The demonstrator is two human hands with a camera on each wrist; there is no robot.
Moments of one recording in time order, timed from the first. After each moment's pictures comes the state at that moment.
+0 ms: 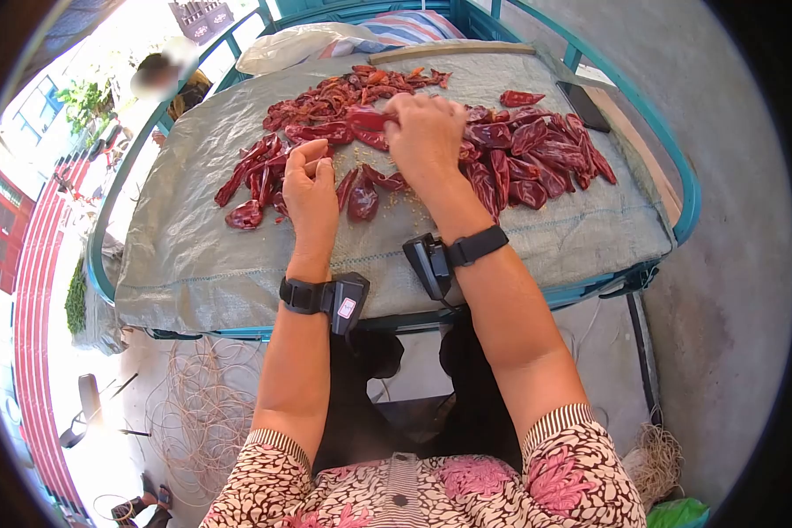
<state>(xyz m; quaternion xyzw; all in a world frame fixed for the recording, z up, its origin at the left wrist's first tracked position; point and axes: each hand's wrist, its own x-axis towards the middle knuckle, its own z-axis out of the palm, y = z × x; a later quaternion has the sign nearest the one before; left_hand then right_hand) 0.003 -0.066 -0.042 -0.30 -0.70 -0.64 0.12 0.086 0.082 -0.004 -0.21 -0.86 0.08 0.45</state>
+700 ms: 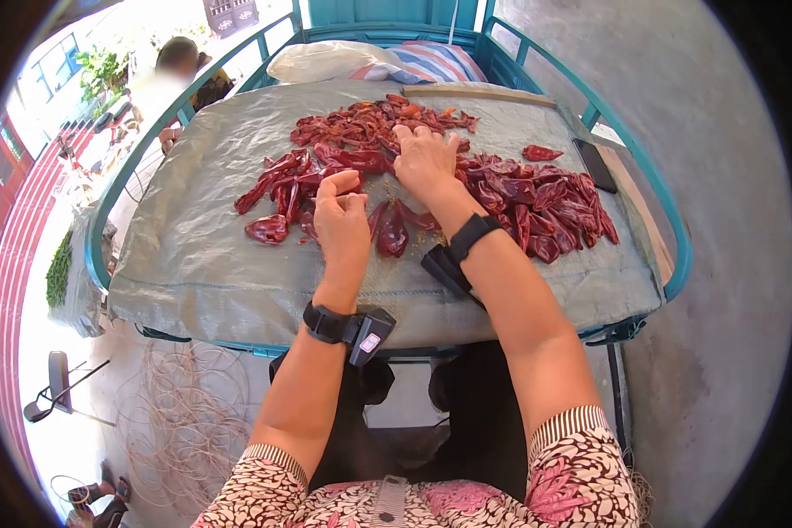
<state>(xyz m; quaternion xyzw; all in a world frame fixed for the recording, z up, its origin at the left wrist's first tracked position) 0.007 -0.063 -0.044 -0.23 -0.66 -0.70 0.09 0.016 0.099 -0.013 -0.23 -0.94 0.00 0.24</state>
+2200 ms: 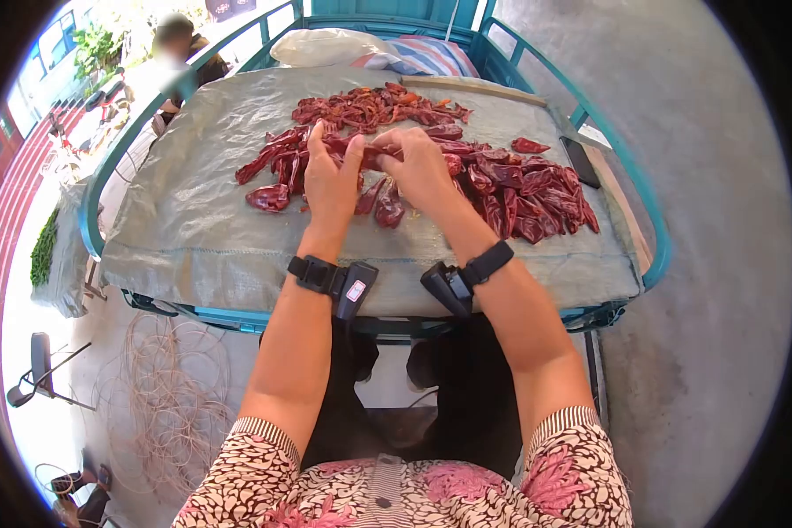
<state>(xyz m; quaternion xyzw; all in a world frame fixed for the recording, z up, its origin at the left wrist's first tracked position) -0.016 -0.070 -0.029 -0.25 -0.70 -0.63 0.21 0.069 0.050 0.009 -0.09 -0.90 0.30 0.29</state>
